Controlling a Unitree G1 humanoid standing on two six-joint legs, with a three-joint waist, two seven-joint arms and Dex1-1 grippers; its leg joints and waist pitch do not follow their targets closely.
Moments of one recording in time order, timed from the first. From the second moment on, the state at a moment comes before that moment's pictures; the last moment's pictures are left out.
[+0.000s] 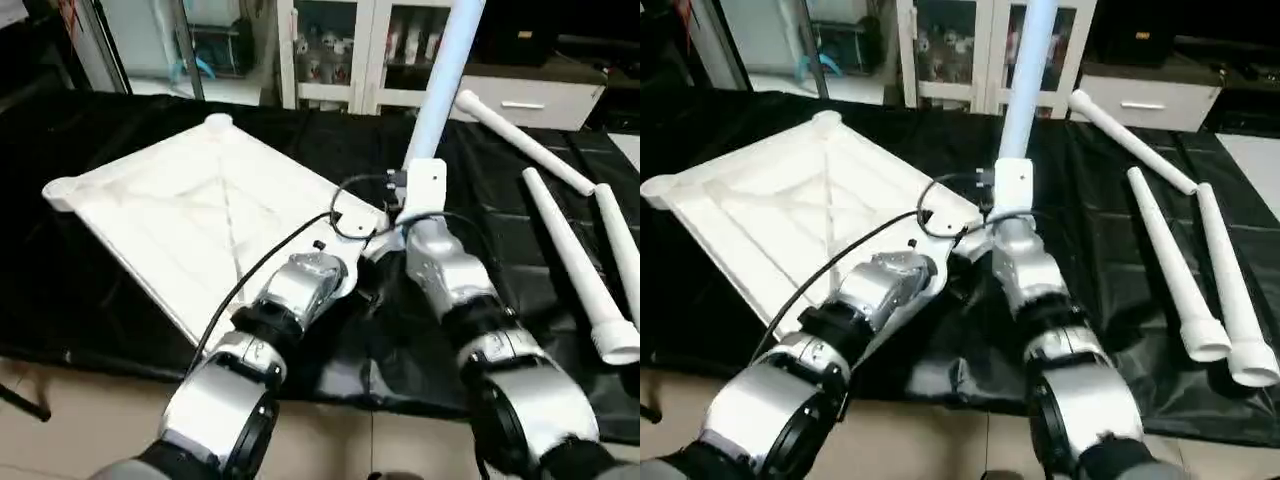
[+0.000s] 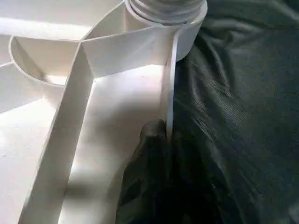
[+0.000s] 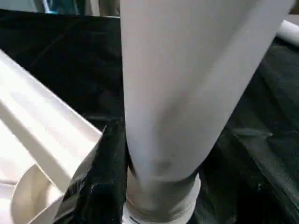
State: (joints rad) left arm -0.88 -0.12 -0.13 0.97 0.02 0.44 -0.29; right arm -0.86 -0.02 -0.04 0.94 0.11 0.18 -0.21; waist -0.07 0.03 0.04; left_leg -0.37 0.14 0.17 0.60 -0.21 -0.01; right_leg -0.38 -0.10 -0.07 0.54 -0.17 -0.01
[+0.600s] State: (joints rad) left arm -0.91 -0.10 -0.11 1.03 0.02 0.38 -0.28; right arm -0.86 -0.02 -0.07 1.05 0.11 0.04 -0.11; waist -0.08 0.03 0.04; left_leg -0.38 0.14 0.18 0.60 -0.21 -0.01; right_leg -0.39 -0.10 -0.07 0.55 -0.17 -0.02
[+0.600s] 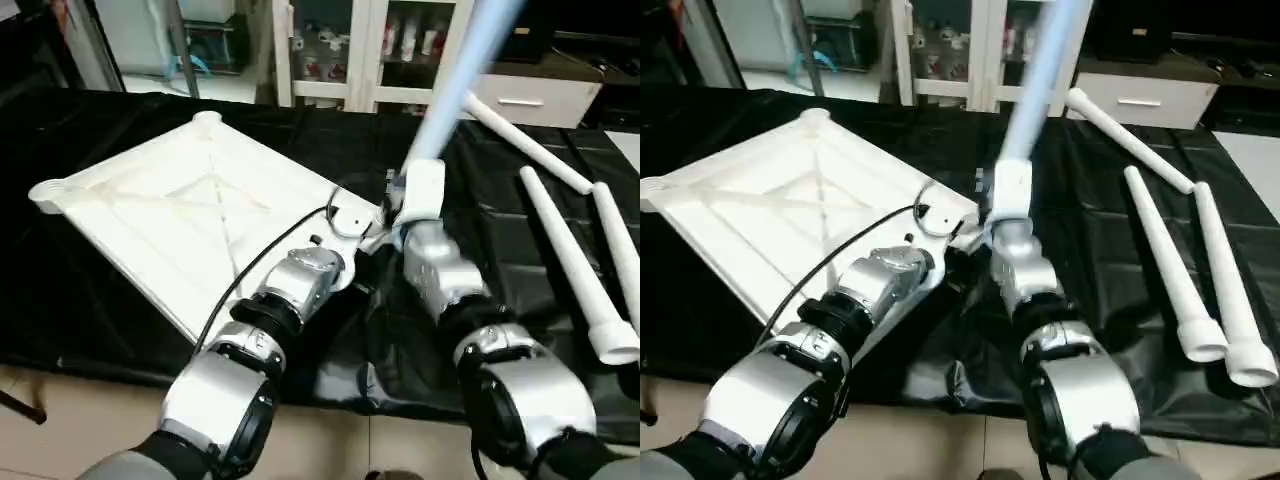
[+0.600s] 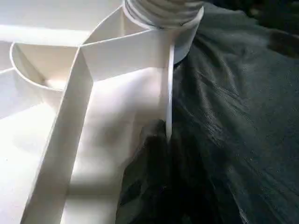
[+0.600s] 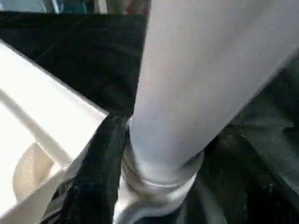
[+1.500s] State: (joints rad) left arm -0.85 -0.01 -0.16 0.95 0.05 0.25 -0.40; right arm -0.55 -0.05 0.01 0.64 0.08 0.26 0.03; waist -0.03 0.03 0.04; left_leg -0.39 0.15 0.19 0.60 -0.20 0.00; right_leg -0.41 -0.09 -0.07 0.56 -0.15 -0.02
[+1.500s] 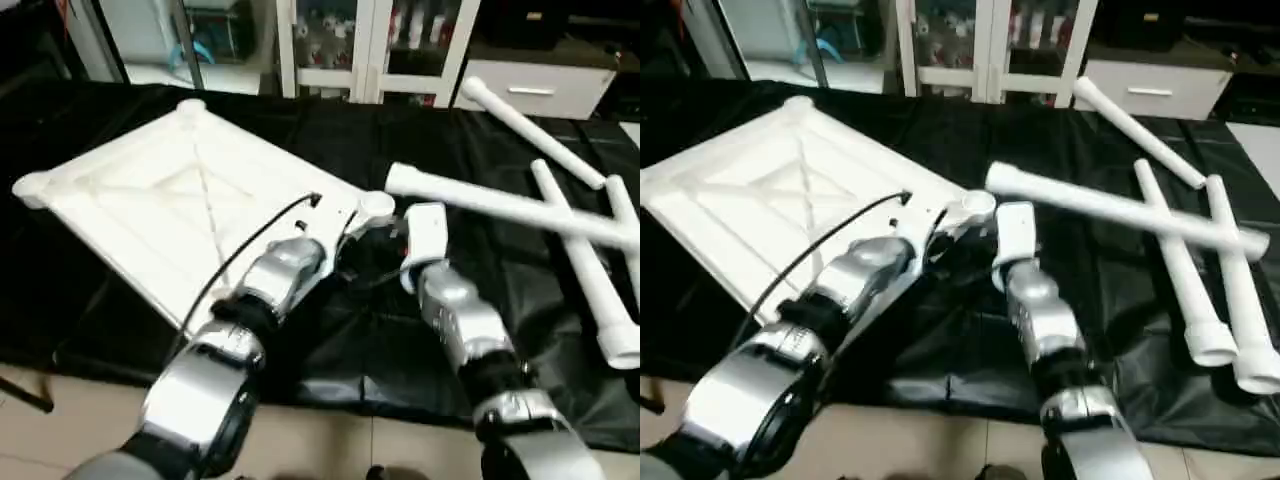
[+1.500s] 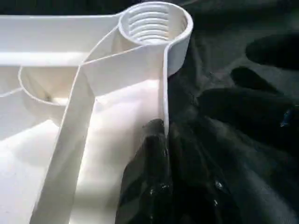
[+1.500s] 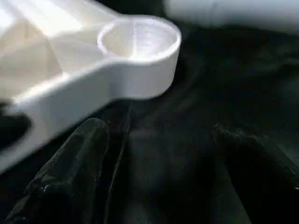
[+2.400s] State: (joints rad) left arm -0.56 0.20 -0.30 0.62 -0.01 -0.48 -0.76; right arm -0.50 -0.07 -0.03 0.52 0.07 0.34 -0.04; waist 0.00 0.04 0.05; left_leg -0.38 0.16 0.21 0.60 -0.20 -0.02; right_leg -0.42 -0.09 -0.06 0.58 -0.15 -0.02
